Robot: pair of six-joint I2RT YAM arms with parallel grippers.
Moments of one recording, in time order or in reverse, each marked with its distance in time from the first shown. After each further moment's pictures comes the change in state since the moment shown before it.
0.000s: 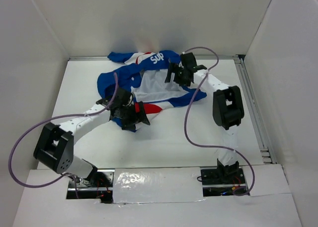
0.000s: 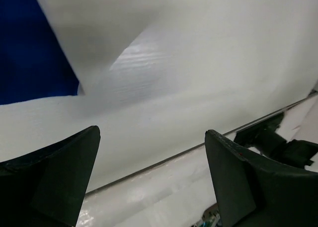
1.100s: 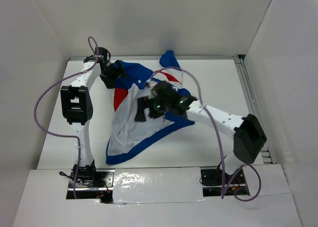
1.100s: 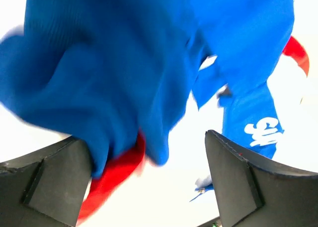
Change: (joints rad) left arm 0.441 0.841 1.045 -0.262 0.060 0.138; right arm 0.600 -0.450 -0.425 0.091 -0.184 0.048
